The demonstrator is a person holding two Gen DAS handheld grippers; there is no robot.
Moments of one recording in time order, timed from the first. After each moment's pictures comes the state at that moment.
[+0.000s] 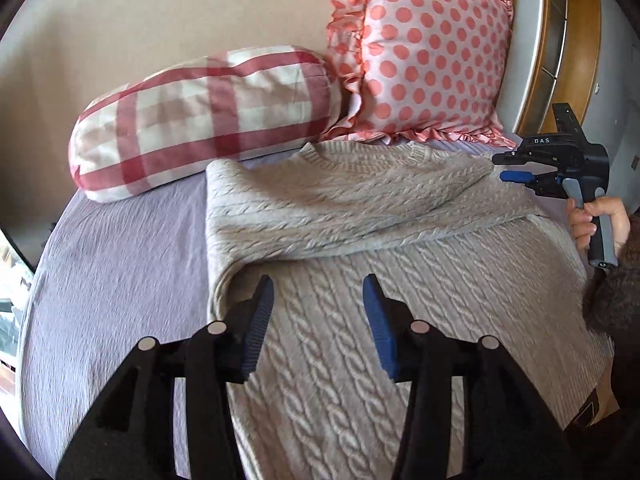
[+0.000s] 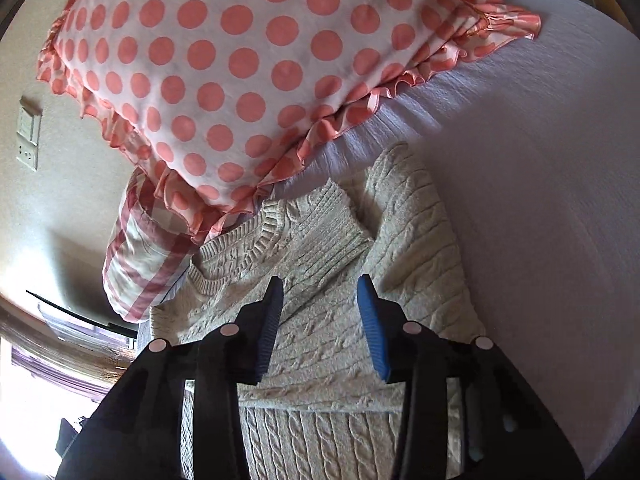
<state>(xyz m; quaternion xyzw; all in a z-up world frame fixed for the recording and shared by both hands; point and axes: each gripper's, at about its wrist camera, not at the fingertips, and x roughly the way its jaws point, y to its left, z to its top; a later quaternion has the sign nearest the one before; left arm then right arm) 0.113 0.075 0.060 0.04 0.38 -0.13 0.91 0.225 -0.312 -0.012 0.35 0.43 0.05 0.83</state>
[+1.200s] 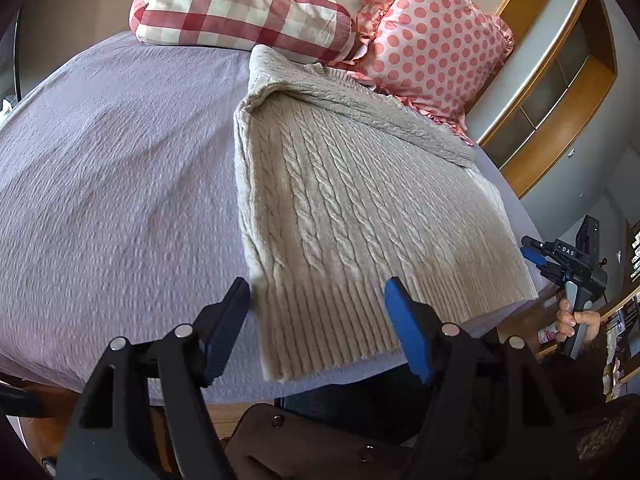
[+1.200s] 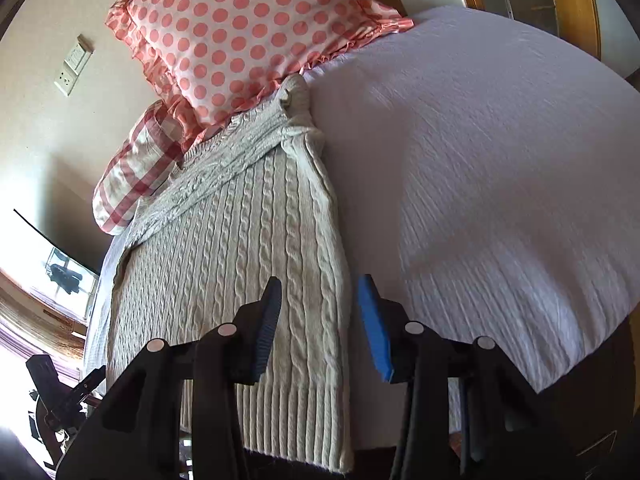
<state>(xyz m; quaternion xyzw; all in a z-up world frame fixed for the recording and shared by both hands) -0.042 0.136 0.003 -0.13 0.43 -0.19 0.87 -0.051 -0.335 -0.029 0.29 0.40 0.04 0.87</state>
